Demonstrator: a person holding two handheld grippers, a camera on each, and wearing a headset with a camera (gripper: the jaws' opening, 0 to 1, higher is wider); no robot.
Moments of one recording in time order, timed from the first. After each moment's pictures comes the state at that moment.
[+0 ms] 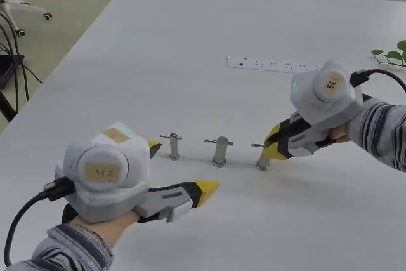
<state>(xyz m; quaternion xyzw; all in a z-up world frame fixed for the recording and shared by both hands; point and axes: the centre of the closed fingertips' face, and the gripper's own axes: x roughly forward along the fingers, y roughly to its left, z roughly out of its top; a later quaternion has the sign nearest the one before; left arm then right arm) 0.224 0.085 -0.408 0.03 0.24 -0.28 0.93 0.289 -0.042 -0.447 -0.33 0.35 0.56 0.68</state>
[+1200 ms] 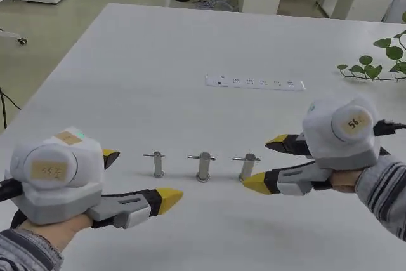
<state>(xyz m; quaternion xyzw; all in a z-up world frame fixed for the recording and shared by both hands) 0.226 0.119 -0.393 0.03 0.24 -0.29 0.93 0.249 -0.050 -0.402 -0.18 0.29 0.44 0.83</state>
